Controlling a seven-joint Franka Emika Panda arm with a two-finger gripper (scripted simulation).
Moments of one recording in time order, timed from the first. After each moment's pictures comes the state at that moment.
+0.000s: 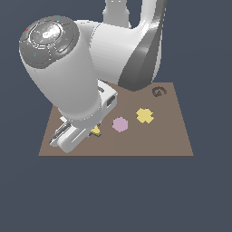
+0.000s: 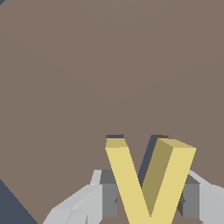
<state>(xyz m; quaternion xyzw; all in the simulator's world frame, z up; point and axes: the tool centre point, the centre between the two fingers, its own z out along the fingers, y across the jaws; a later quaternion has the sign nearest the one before) 0.065 -0.075 0.040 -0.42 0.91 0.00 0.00</state>
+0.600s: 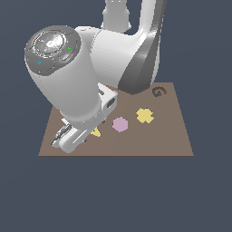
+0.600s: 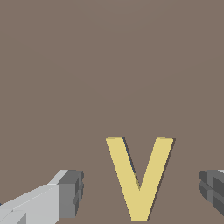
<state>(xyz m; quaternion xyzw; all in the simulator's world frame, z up) 0.065 -0.075 0.030 -0.42 0.91 0.00 0.00</state>
